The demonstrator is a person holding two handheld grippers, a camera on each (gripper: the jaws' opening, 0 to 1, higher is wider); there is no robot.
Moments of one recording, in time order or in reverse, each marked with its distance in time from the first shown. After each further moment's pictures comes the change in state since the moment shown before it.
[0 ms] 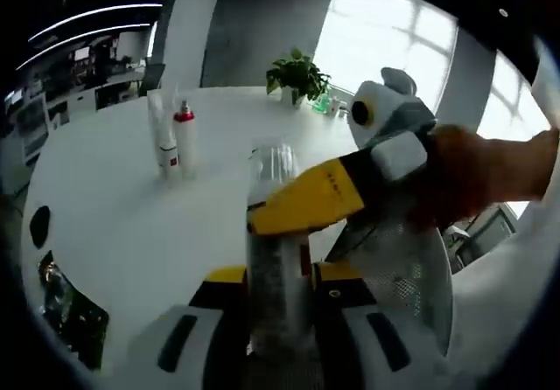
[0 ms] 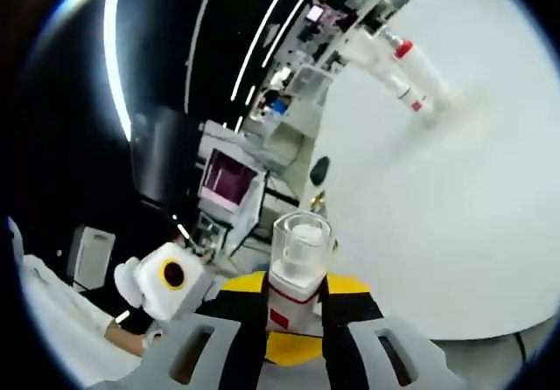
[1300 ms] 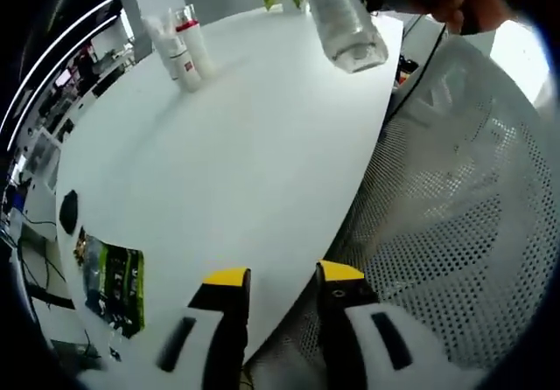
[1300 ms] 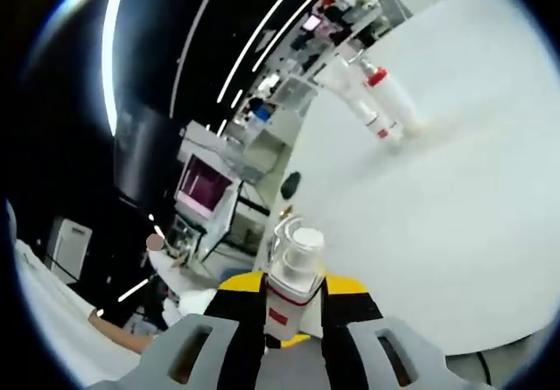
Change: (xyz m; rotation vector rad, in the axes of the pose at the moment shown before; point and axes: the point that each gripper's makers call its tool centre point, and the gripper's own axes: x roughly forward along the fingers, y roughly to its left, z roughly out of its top) left arm -0.010 0.074 -0.127 0.279 0.417 0.237; right arm -0.030 -0.045 0.021 -0.012 -0.066 -0.122
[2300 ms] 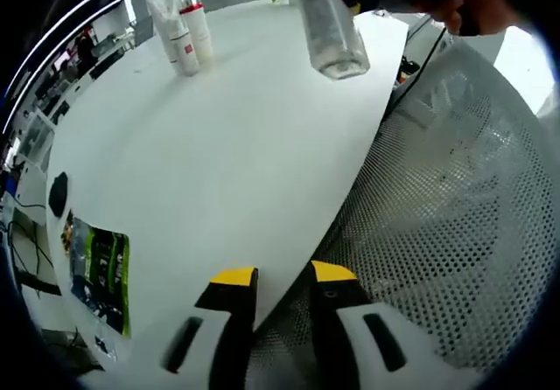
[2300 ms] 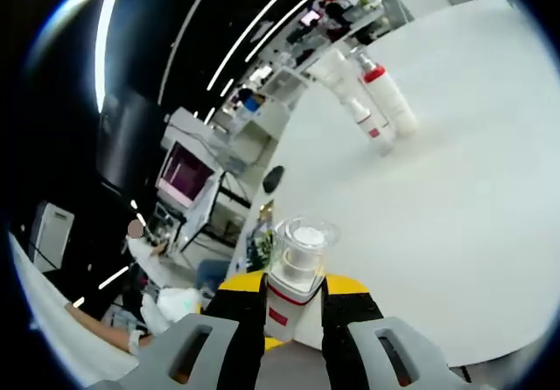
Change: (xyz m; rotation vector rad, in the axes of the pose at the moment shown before) left arm 0.006 -0.008 -0.012 -0.049 0.061 -0.048; right arm 0.017 -0.017 0.003 -0.073 0.039 -0.102
